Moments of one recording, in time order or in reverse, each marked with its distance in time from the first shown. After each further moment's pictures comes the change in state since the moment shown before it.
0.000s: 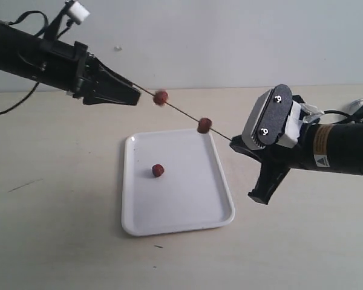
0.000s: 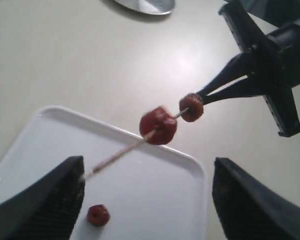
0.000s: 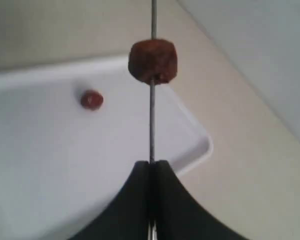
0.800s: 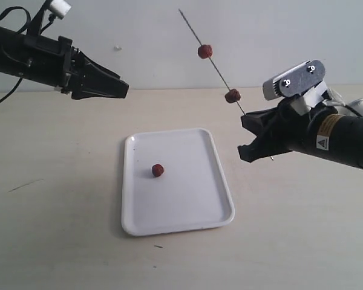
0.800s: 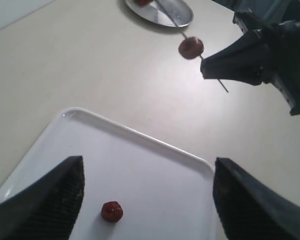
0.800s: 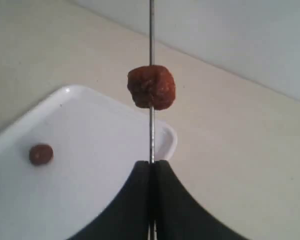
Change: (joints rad) left arm 0.053 -0.007 0.016 -0.029 -0.004 0.031; right arm -0.009 0.005 0.009 0.361 -0.051 0.182
